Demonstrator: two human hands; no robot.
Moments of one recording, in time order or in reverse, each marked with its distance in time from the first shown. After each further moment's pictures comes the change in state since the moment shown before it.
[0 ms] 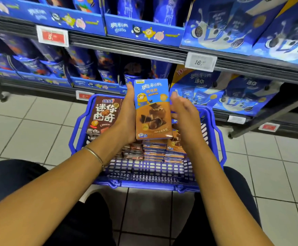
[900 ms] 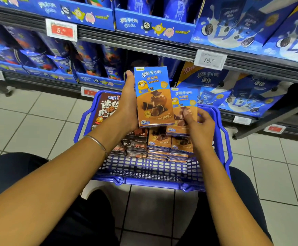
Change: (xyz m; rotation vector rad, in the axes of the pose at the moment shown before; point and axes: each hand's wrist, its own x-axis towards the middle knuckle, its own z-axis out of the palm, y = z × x) left_hand 0.001 0.024 0.002 0.002 0.141 0.039; right_hand 0.010 0.046 -0.029 -0.145 0.267 -0.040
